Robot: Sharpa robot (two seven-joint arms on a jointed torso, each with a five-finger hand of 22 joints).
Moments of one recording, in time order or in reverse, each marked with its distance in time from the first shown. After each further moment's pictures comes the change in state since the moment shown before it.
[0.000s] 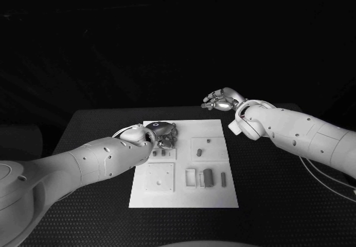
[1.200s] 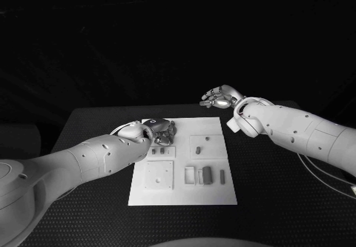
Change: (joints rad) left arm -0.002 0.011 0.004 -0.034 0.011 0.005 -0.001; left_hand -0.009 0.008 0.038 -0.005 0.006 0.034 0.017 0.025 -0.011 0.067 -0.002 -0.009 0.000 0.034 -0.008 0.030 -0.023 0.004 0.018 -0.004 0.031 0.000; right arm 0.000 0.001 0.000 0.001 0.000 0.000 0.000; right_hand 0.000 0.000 0.000 0.000 0.000 0.000 0.000 0.000 -0.002 0.000 0.000 -0.004 0.000 0.000 0.000 0.000 -0.002 0.000 0.000 0.000 0.000 0.003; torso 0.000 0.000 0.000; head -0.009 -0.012
